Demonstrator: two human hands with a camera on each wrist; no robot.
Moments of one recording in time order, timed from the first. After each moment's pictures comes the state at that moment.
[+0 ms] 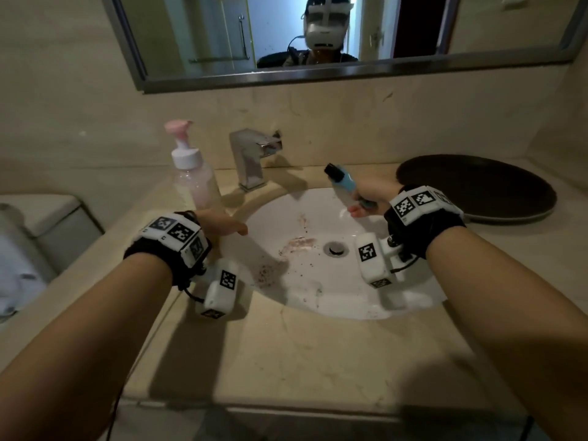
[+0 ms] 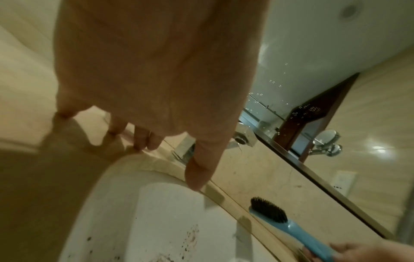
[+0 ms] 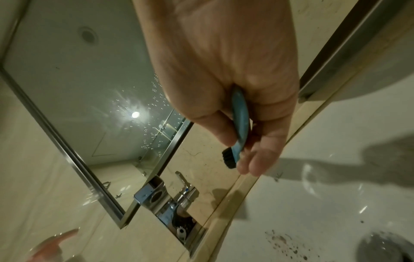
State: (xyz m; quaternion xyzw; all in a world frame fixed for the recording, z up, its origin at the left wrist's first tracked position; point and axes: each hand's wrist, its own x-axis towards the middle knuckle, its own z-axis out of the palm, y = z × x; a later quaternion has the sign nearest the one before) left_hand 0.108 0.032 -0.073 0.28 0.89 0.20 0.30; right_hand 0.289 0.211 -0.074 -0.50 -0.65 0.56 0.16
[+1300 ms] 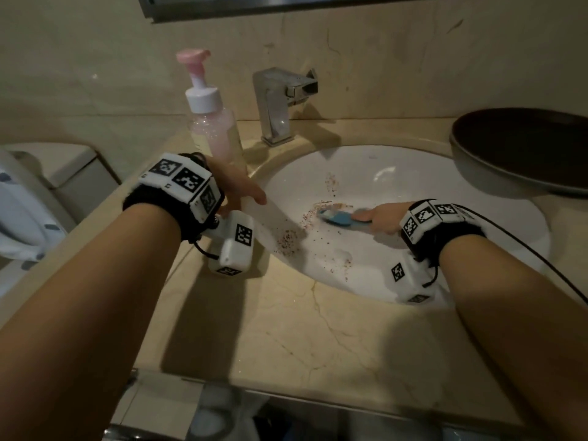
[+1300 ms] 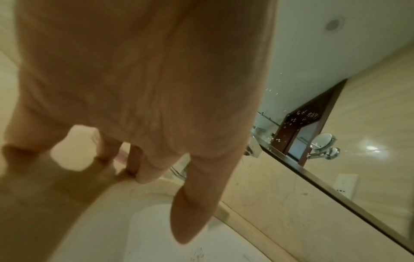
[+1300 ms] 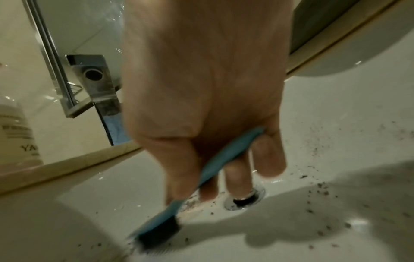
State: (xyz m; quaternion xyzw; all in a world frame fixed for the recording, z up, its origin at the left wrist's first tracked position) left_hand 0.082 0.034 -0.079 0.26 0.90 0.14 0.33; right_hand 0.264 0.218 -0.181 -0.37 -0.89 0.19 -0.18
